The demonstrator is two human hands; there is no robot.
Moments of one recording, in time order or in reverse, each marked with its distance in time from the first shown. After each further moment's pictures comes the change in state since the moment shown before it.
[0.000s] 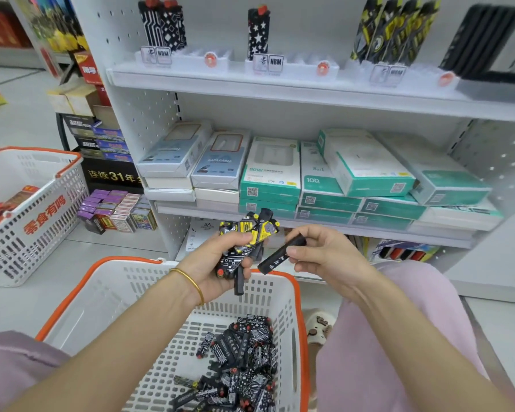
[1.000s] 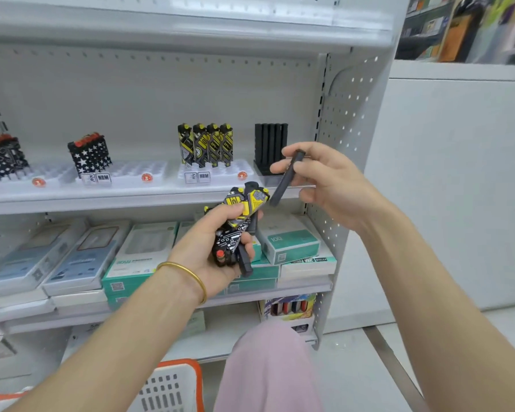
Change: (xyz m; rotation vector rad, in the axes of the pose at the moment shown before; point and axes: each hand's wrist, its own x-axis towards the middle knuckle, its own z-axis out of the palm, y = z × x) left_hand -0.007 0.032 0.249 -0.021 -0.235 0.138; right_hand -0.085 -0.206 -0.148 -0.258 0.266 -0.573
